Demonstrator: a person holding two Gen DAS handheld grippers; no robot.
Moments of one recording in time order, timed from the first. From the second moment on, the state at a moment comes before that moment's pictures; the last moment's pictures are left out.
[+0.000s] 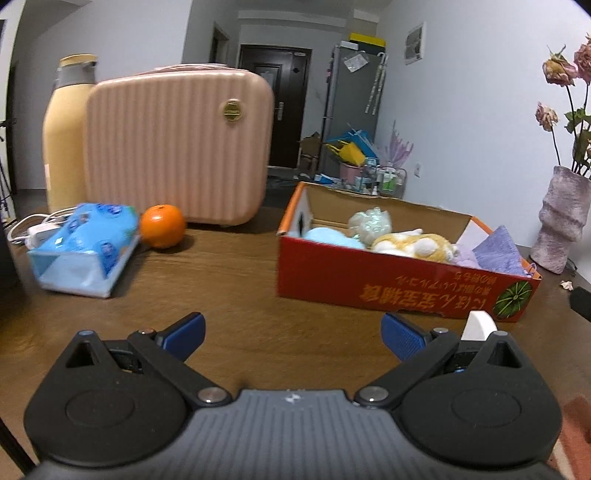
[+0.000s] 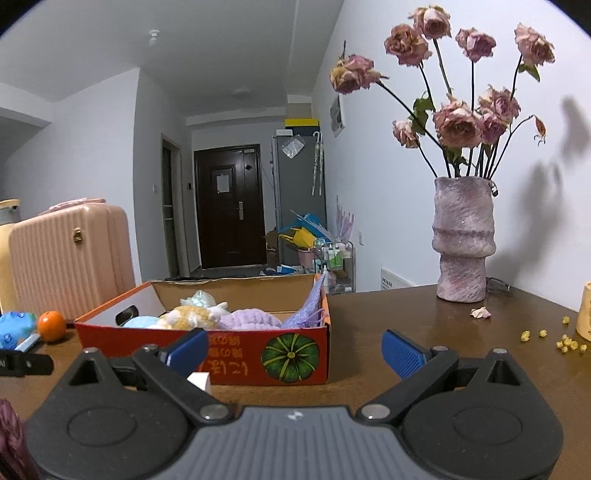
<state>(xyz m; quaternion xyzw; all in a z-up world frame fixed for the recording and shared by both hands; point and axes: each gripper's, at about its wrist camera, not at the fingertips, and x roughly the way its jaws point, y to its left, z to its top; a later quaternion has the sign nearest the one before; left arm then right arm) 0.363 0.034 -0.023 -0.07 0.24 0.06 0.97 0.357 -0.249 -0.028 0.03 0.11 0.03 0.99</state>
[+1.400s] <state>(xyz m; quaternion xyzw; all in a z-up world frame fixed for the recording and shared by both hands) 0.232 0.031 -0.013 -0.02 0.22 0.02 0.98 0.222 -0.228 -0.035 -0.01 0.12 0.07 0.99</state>
